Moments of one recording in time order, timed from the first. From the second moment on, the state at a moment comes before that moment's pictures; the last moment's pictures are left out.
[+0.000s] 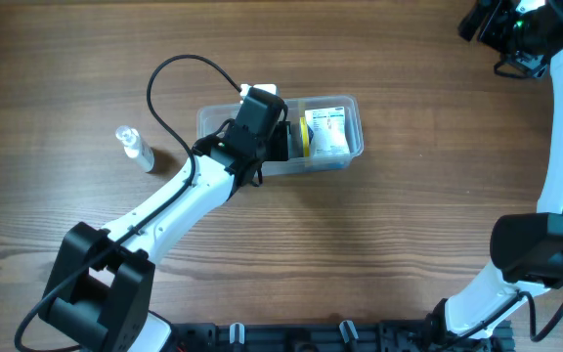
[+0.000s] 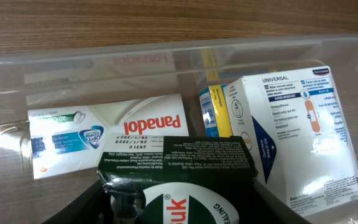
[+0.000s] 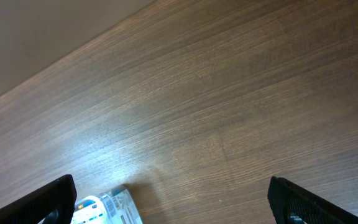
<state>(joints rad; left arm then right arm) -0.55 1.67 1.08 -0.31 -0.06 -0.48 -0.16 1.91 2.13 -1.23 -0.11 0.31</state>
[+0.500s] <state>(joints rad) -0.55 1.67 1.08 -0.36 -0.06 -0.48 -0.16 1.91 2.13 -1.23 -0.11 0.31</state>
